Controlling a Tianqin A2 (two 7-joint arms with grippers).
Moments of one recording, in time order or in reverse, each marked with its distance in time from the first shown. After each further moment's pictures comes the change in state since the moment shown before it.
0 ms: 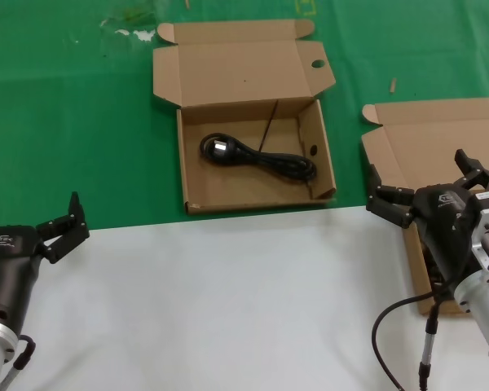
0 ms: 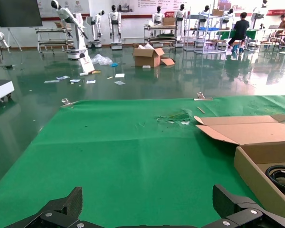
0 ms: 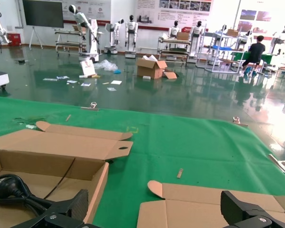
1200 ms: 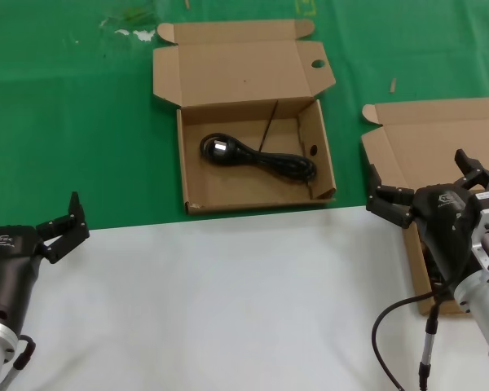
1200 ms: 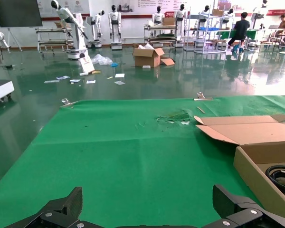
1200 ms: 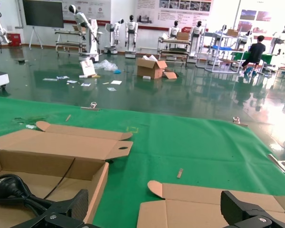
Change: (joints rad) left arm 0.000 0.000 0.000 0.000 0.000 0.000 0.000; right arm 0.000 0.000 0.000 0.000 0.000 0.000 0.000
